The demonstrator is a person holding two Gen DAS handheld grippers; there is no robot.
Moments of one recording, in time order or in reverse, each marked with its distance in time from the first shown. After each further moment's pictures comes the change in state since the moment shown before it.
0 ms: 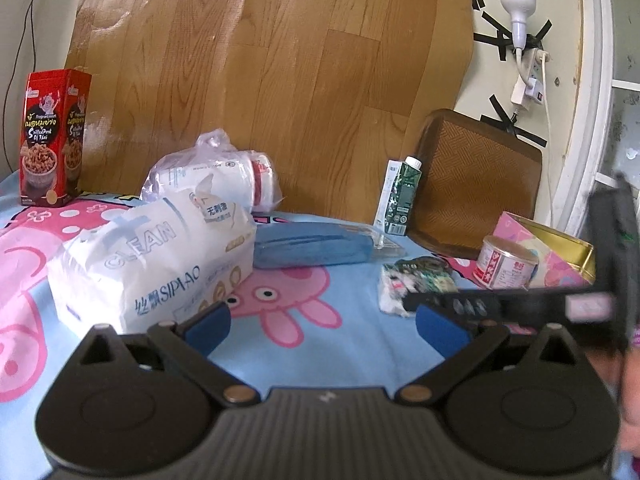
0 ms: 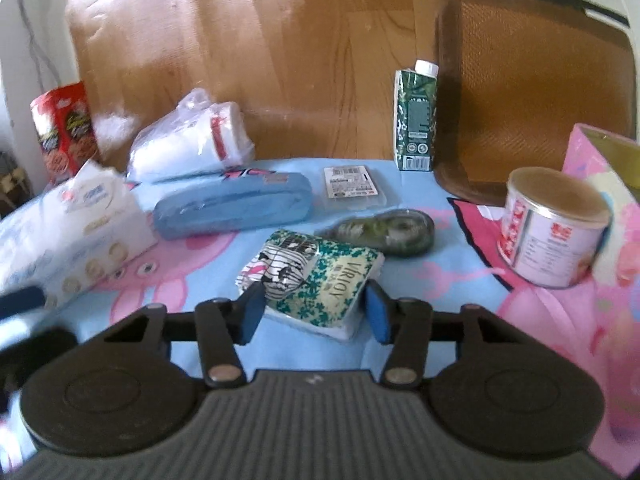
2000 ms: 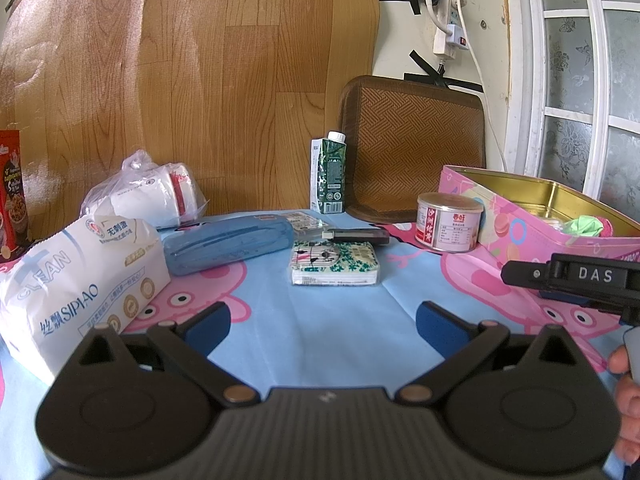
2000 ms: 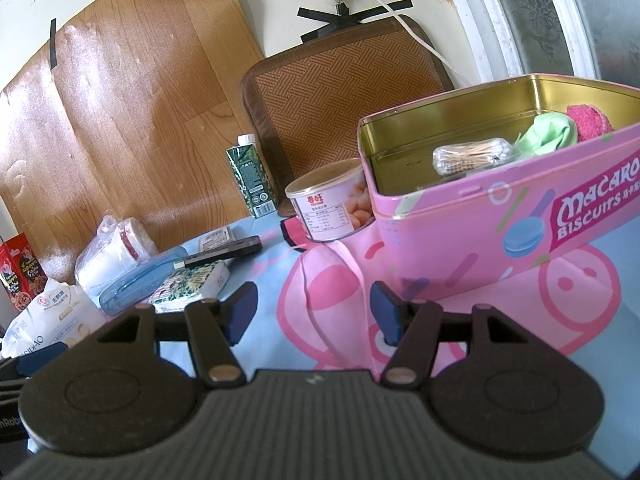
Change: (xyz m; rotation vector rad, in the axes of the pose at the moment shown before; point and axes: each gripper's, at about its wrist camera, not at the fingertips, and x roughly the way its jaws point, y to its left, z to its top) left arm 0.010 -0.065 -0.014 0.223 0.033 -0.061; right arm -0.107 -0.080 -0.070 0.417 -0.247 -0.198
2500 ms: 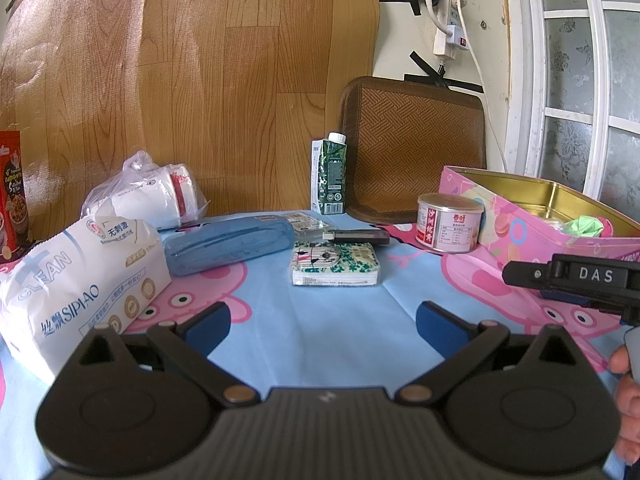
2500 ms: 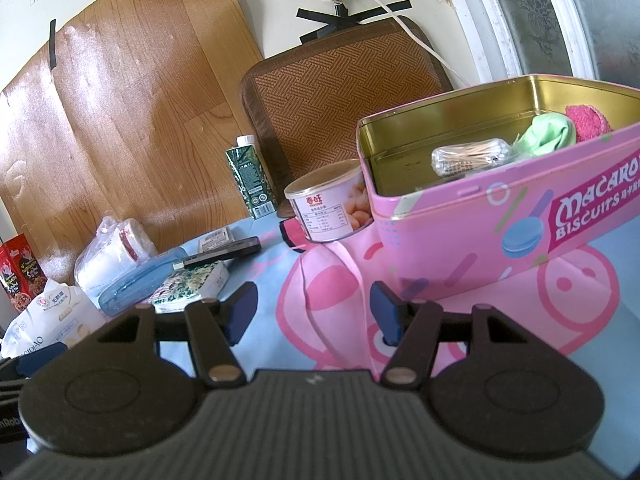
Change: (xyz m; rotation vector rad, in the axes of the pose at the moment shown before) left arm 0.000 0.000 0.000 0.001 0.000 0.000; right arm -0.001 -0.002 0.001 -0.002 0.000 0.001
